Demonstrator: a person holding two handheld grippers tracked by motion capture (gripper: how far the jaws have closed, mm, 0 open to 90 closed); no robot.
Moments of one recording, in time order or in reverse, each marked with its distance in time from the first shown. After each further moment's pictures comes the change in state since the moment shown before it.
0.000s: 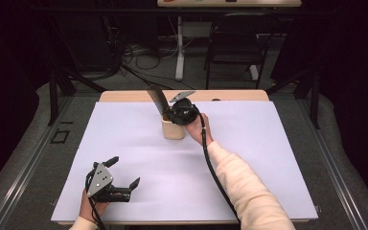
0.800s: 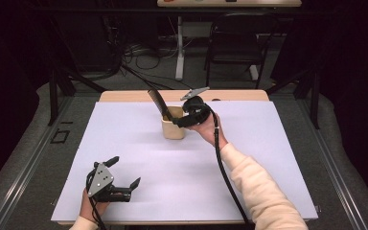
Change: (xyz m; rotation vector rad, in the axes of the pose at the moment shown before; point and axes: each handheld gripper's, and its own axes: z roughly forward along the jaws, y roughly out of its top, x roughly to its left) left arm -0.001 0.000 0.001 0.005 0.002 0.002; right arm -0.008 -0.001 -0.051 0.006 0.078 0.038
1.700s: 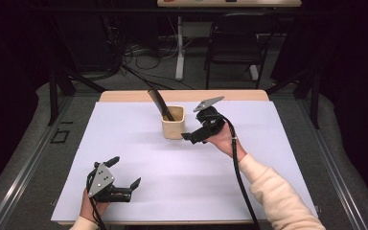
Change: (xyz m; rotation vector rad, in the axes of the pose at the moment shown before) left arm -0.001 0.000 0.000 0.000 -0.002 0.010; right arm 0.007 -0.032 -0.046 0.043 0.068 -0.040
